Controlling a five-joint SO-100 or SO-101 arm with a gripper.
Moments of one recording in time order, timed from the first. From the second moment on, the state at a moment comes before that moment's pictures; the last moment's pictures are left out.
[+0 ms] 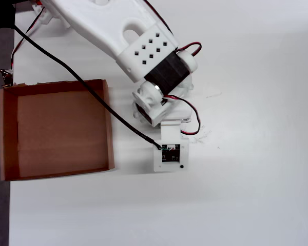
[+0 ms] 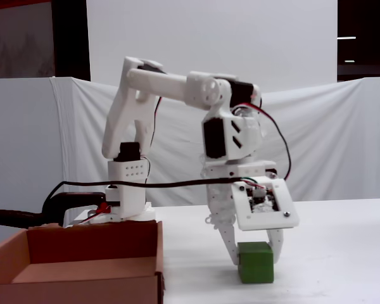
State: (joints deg) arm -39.4 63.4 77.5 56.7 -16.6
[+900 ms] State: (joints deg) arm -32.6 82.2 79.2 64.8 -22.3
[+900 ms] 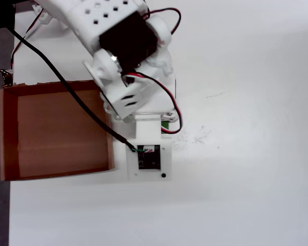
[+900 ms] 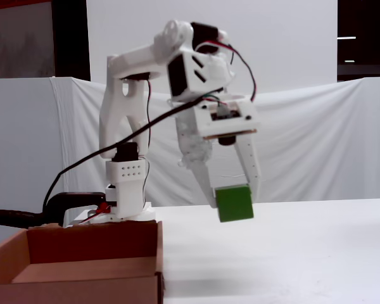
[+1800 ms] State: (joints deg) arm -6.3 101.2 107.4 56.6 -54.0
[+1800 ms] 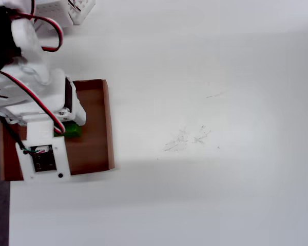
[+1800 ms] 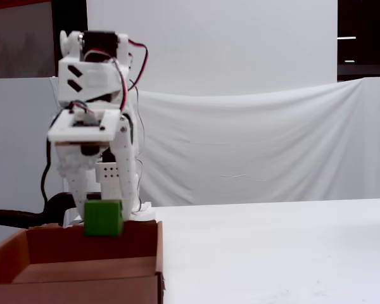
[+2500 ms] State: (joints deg) arm -4.2 90.6 117.9 41.8 -58.4
